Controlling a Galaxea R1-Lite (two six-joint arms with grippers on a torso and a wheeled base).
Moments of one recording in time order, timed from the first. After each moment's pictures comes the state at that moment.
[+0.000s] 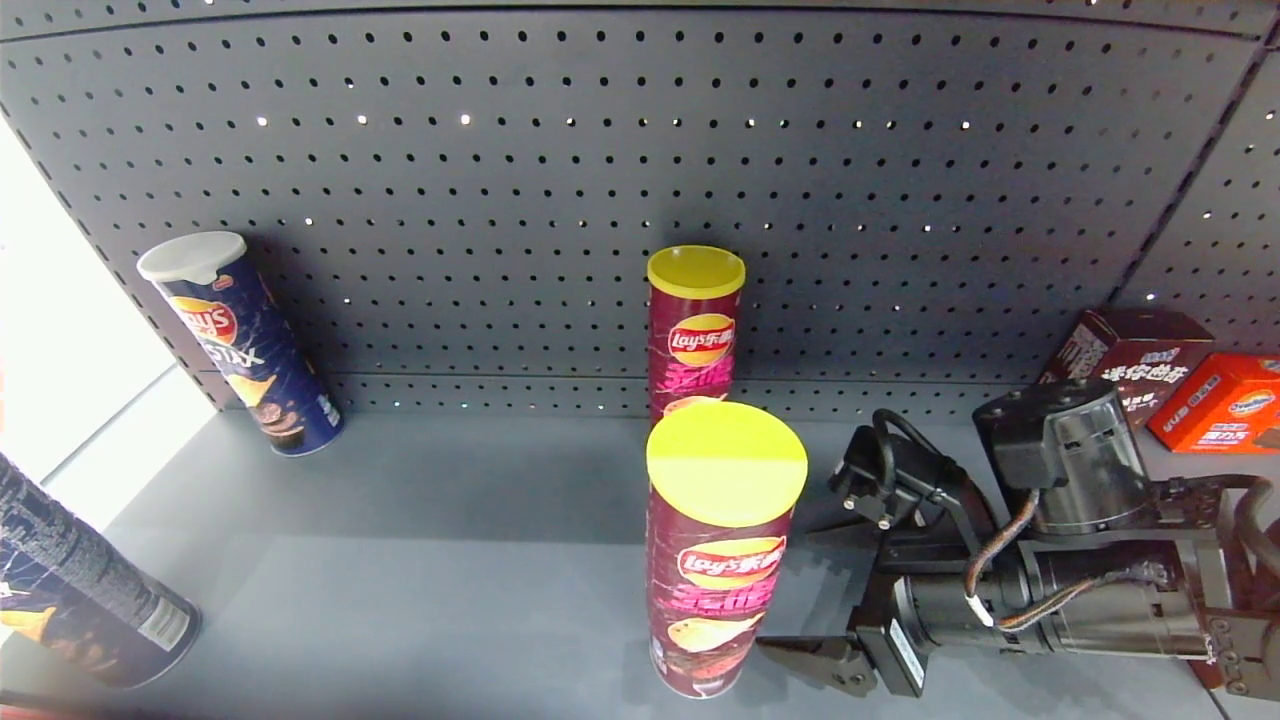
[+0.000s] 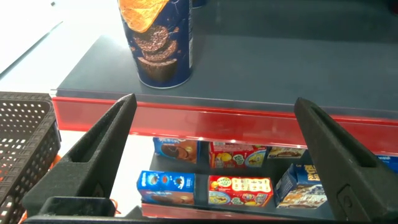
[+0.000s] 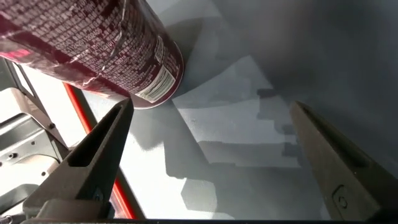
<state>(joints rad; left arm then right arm) 0.00 0.00 -0.01 0.00 0.07 -0.02 0.70 1.59 -0.77 -0.22 0.22 -0.21</state>
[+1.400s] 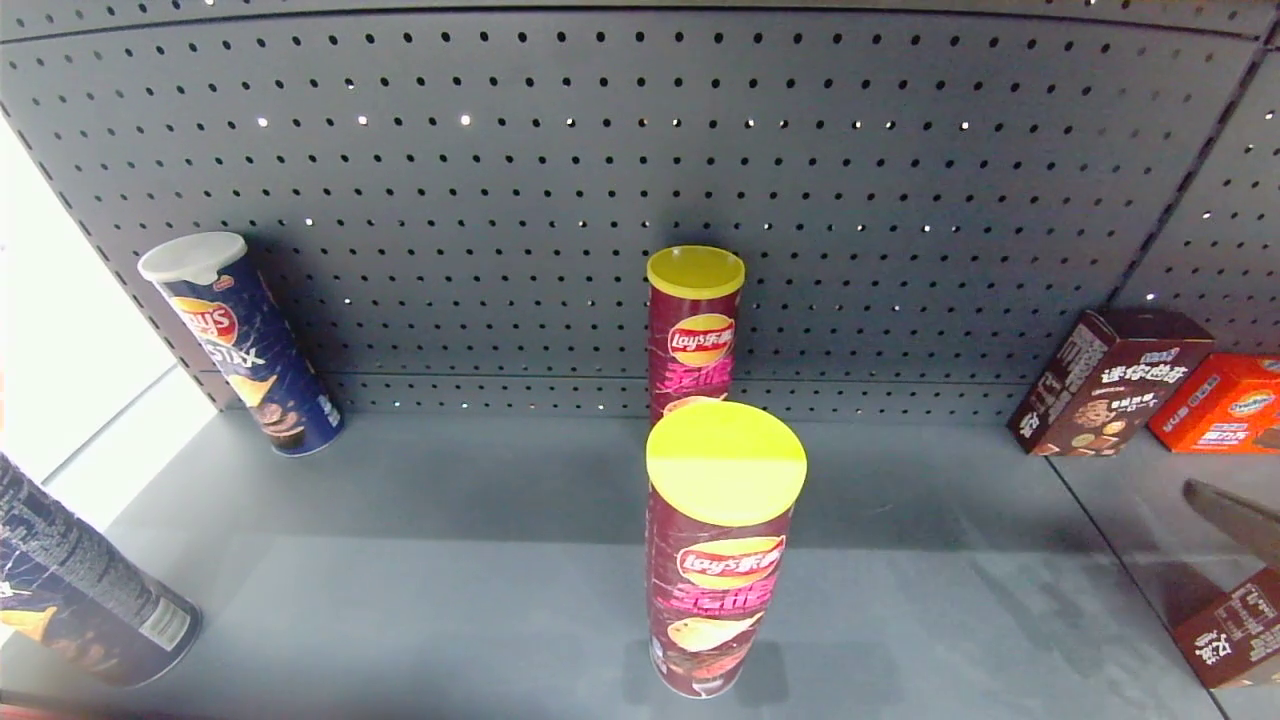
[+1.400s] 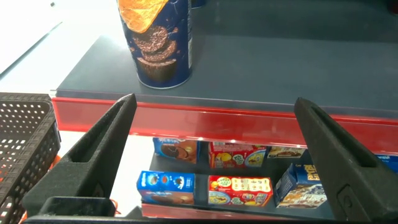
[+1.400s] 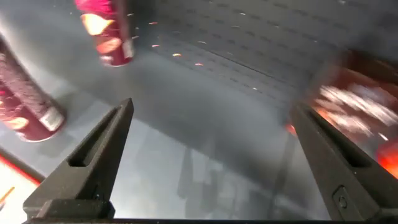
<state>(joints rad) 0.00 0.00 -0.01 0.00 0.07 -0.02 0.23 0.79 -0.52 -0.24 0.12 -0.16</state>
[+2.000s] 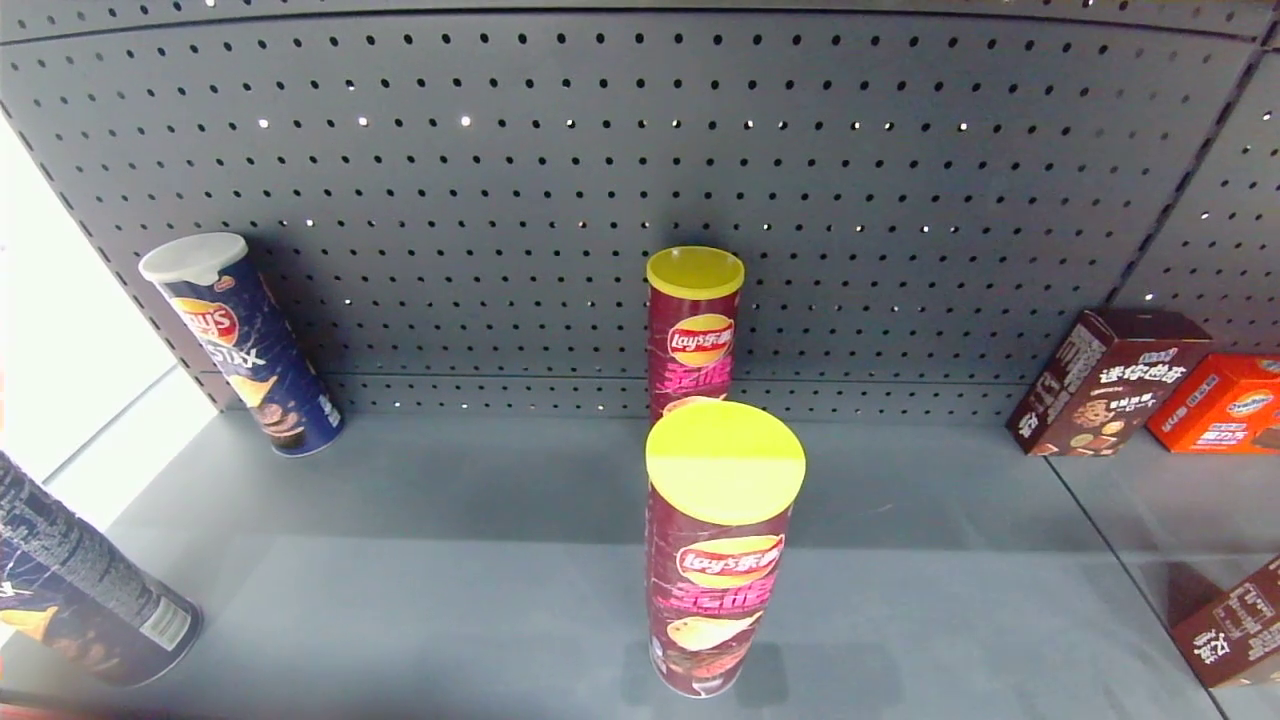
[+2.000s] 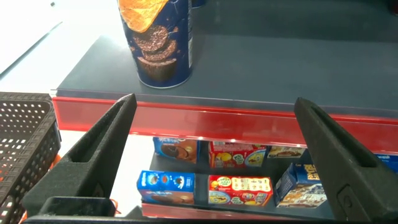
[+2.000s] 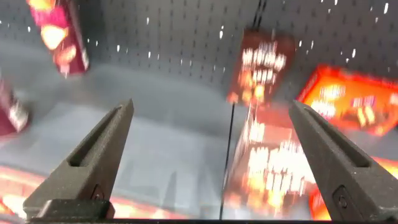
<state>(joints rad) 0.00 0.00 -0.01 0.00 0.07 -0.02 0.06 0.29 -0.27 -0.11 0.10 -0.13</state>
